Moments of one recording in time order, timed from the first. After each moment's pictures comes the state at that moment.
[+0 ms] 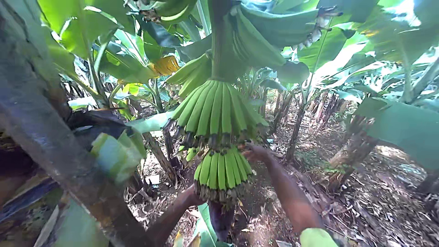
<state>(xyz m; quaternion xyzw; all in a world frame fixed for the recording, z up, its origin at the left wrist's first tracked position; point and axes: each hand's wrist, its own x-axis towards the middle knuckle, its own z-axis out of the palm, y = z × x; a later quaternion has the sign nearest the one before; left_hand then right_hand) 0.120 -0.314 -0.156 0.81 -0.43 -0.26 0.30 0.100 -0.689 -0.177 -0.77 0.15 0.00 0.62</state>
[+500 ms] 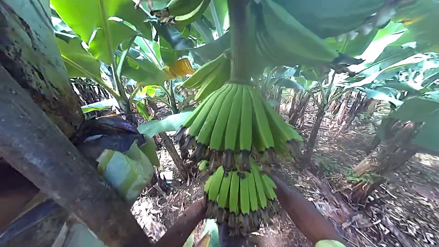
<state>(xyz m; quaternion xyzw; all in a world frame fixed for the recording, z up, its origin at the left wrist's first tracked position) 0.109 -0.285 -0.172 0.88 -0.27 -0.29 0.27 -0.068 -0.565 -0.128 -0.85 0.06 -0.14 0.50</state>
